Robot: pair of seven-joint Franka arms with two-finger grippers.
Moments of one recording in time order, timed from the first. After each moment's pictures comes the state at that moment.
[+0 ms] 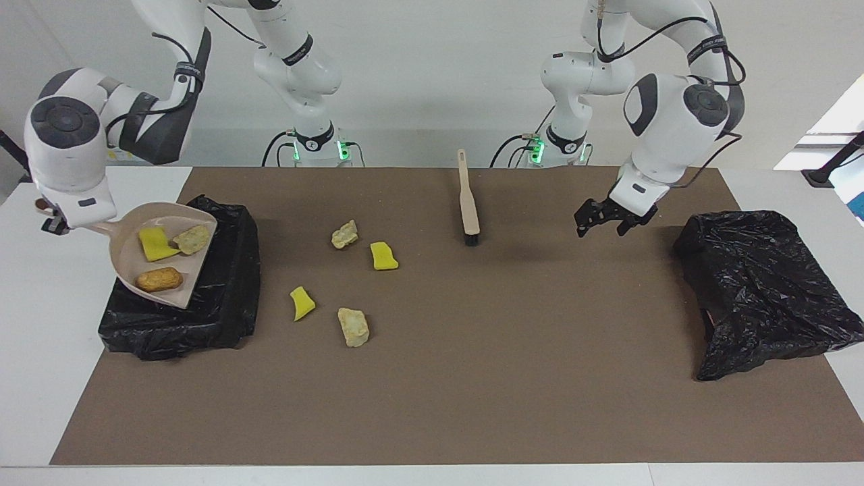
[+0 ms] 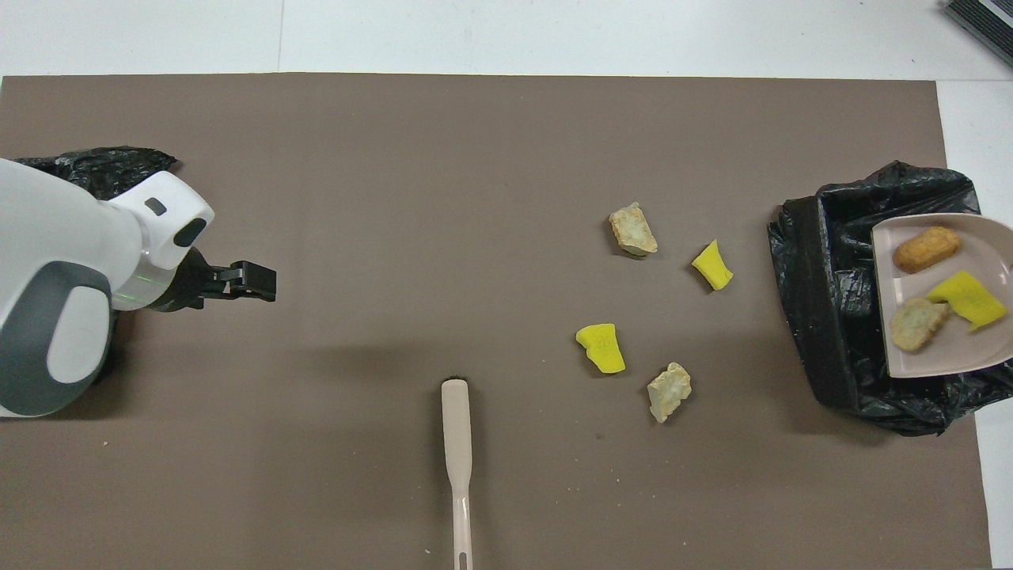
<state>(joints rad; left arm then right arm) -0.12 -0.01 -0.02 -1.92 -0.12 1.88 -0.10 -0.31 0.16 0.06 -1.70 -0.77 1.81 -1.56</state>
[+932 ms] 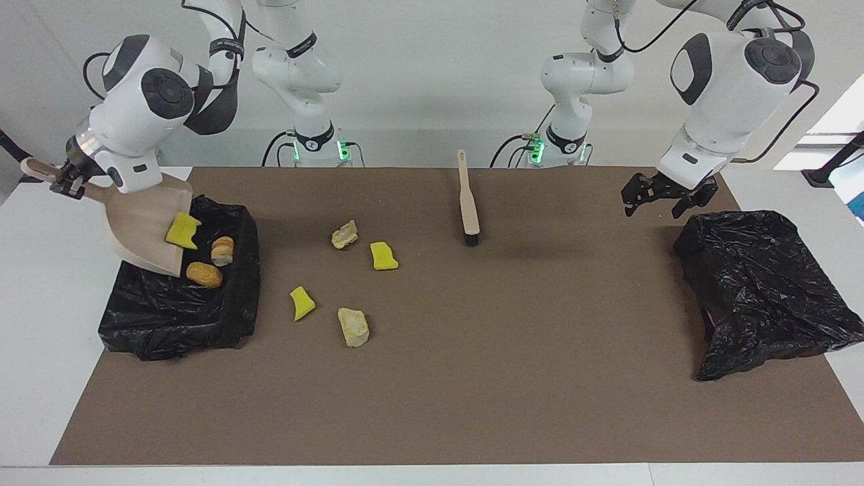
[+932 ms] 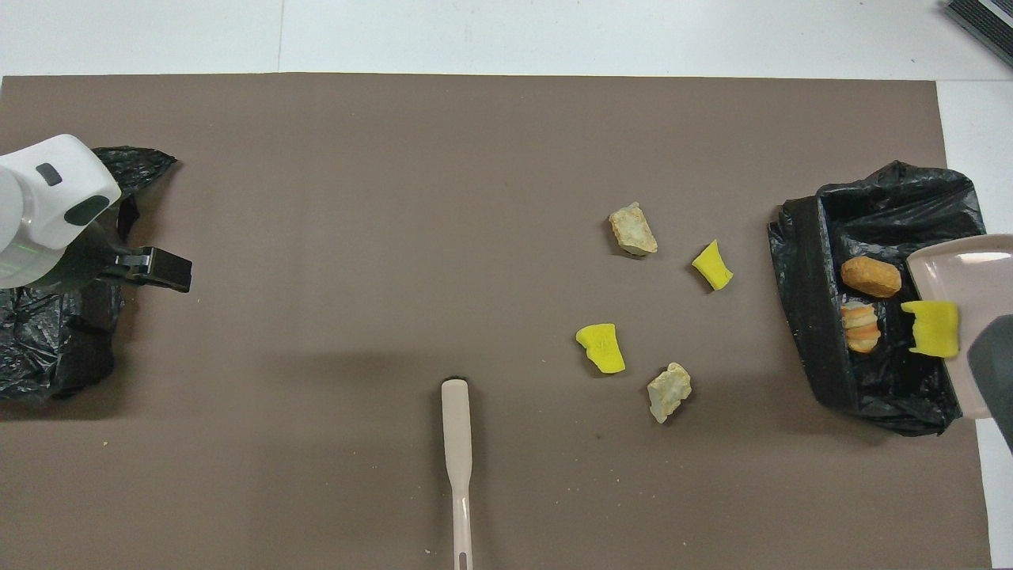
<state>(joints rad) -0.07 -0.01 -0.02 -1.76 0.00 1.71 0.02 -0.22 -0.04 0.06 -1.88 -1.04 1.82 -1.56</state>
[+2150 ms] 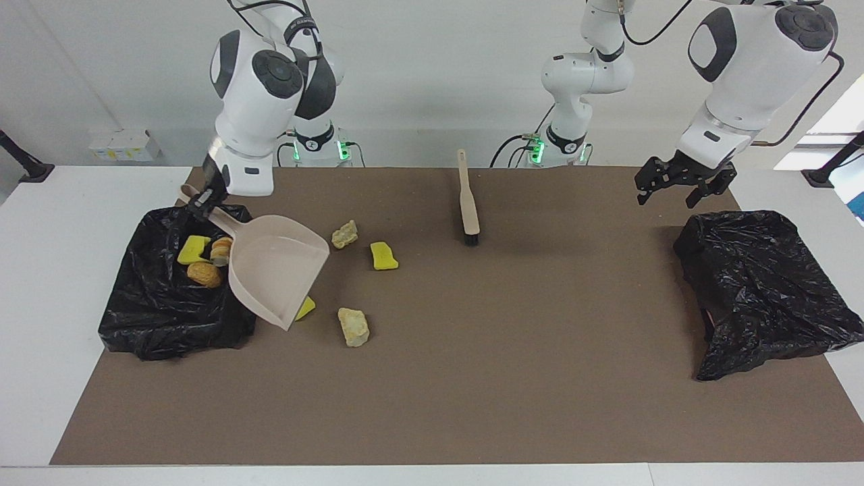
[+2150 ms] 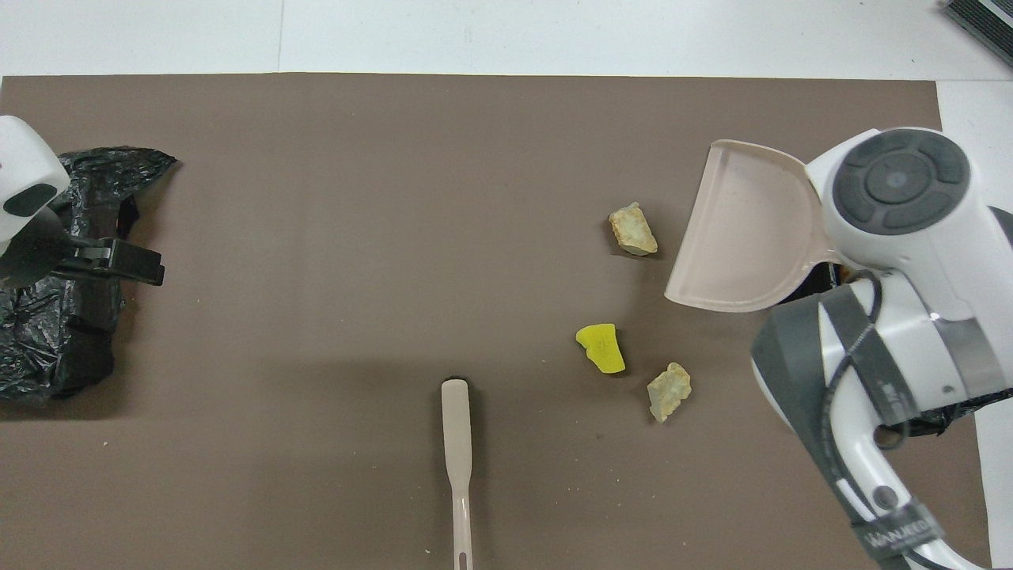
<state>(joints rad) -0.05 -0.02 -0.02 -1.69 -0.03 1.65 0.06 0.12 0.09 0.11 -1.74 -0.57 1.66 -0.75</state>
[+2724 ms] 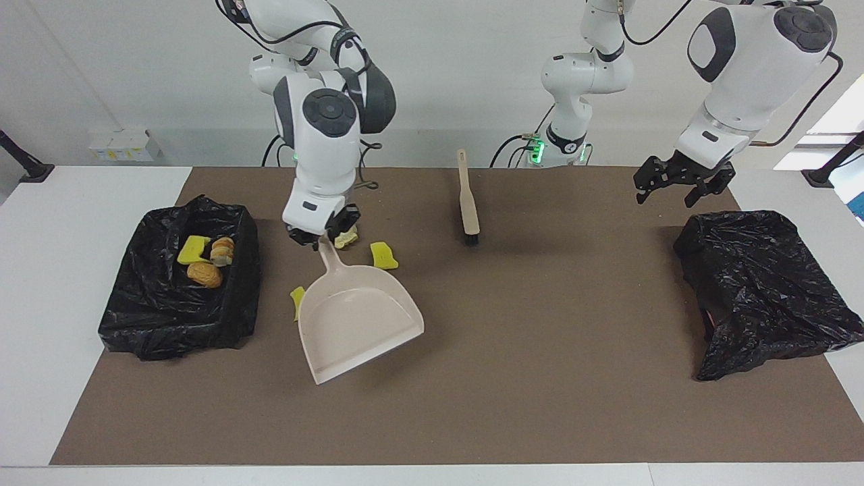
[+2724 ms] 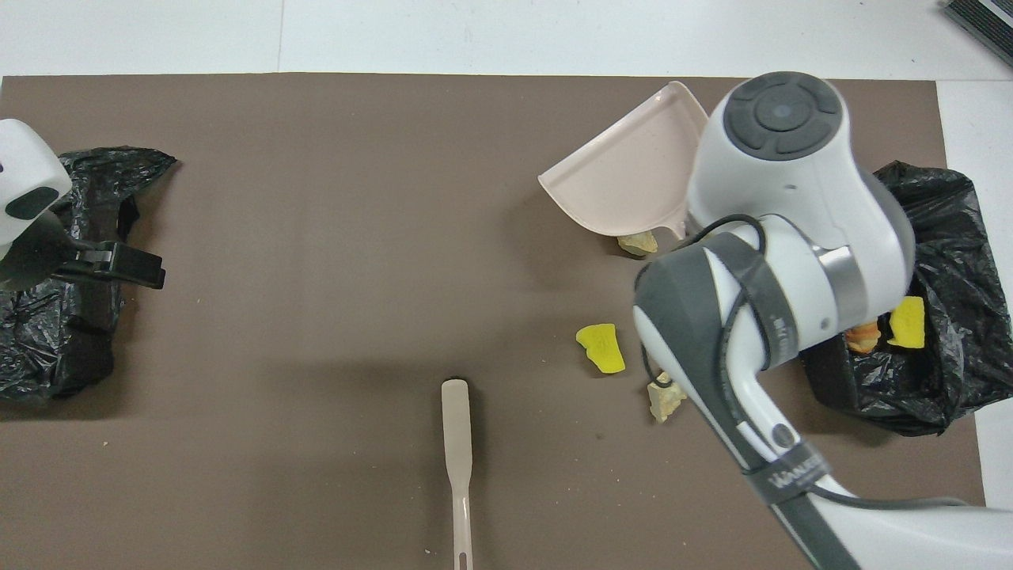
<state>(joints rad) -0.05 -0.02 -0.02 -1.70 -0.03 1.65 0.07 0.29 0.31 0.11 -1.49 -0.18 1.64 0.03</state>
